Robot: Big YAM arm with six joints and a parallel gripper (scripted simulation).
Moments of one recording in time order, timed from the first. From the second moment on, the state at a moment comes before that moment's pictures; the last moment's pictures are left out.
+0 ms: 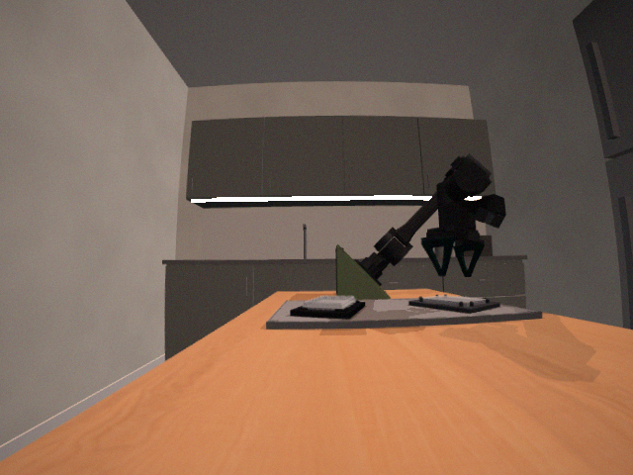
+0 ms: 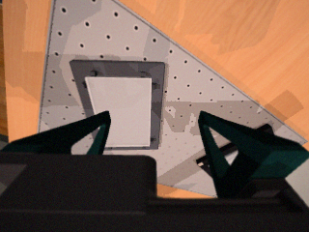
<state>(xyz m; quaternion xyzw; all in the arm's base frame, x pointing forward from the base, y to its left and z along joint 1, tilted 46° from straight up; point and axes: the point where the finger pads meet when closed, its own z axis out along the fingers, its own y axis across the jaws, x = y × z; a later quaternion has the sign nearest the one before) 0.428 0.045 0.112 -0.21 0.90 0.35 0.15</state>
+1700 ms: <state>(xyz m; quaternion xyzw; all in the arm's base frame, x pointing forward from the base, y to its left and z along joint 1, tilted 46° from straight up) 0.376 0.063 0.126 -0.20 0.90 0.37 0.13</state>
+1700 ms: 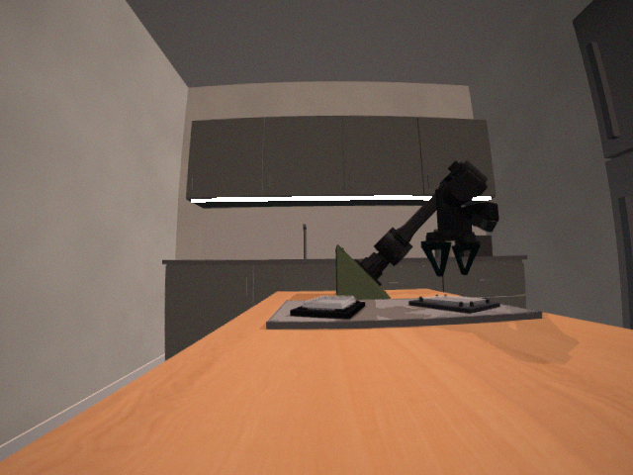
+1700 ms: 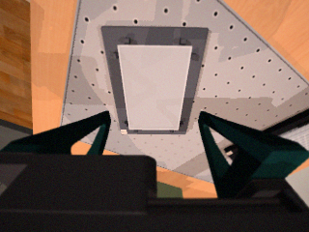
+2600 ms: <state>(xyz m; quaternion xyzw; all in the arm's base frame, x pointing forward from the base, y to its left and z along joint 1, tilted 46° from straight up) 0.376 0.079 0.111 -0.21 0.90 0.37 0.13</state>
